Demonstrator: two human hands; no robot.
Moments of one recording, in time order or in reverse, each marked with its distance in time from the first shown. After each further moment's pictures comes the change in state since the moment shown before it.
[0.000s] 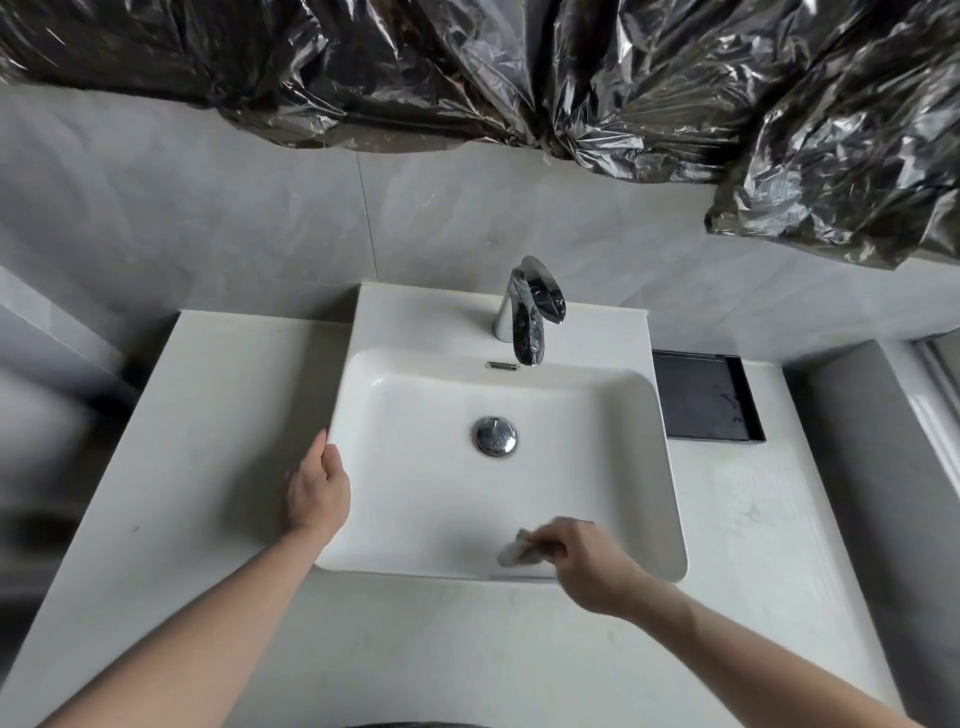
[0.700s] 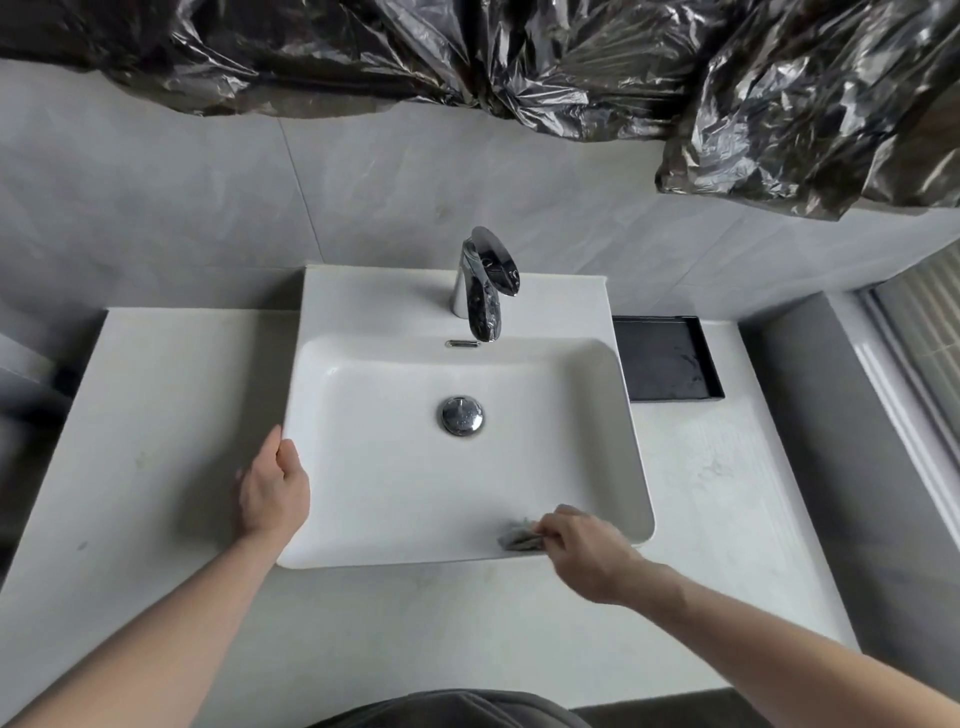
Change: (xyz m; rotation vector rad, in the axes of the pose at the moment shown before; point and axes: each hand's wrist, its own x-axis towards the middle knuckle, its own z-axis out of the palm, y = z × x) left_hand -0.006 0.006 -0.006 0.092 0.011 0.083; right_hand -0.022 0.033 0.003 -0.250 0.014 0.135
